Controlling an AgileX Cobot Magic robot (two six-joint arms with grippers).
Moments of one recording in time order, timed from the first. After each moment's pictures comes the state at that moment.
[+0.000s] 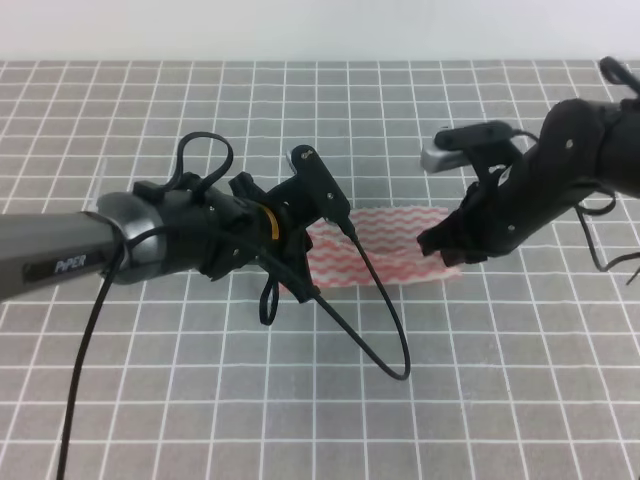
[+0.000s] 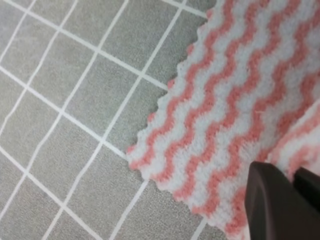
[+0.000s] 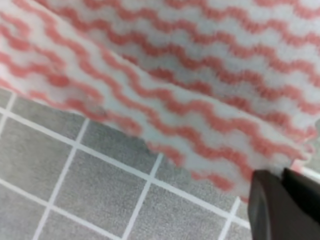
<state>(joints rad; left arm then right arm) -0.58 1.95 -1.23 0.27 0.16 0.38 0.37 1.90 -1.37 0.26 0.72 -0.18</state>
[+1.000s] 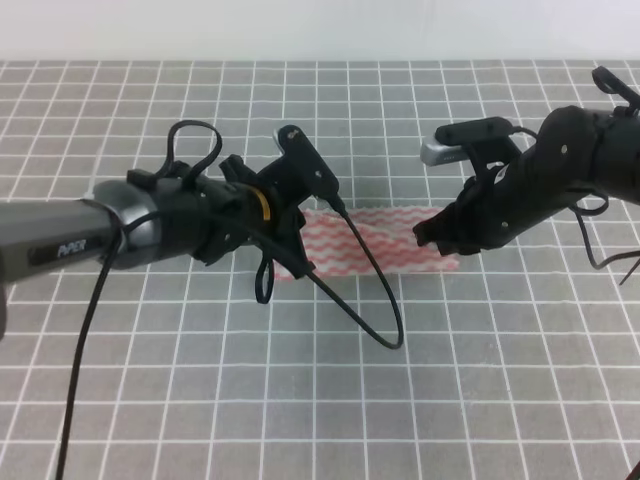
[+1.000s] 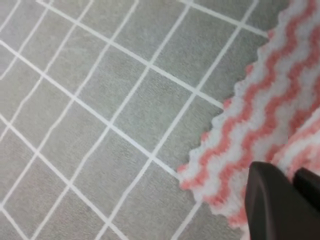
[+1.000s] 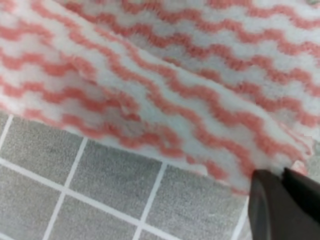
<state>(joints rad) -0.53 1.98 -1.27 0.27 0.10 0.37 0.36 1.93 -1.37 0.28 0.62 -0.18</state>
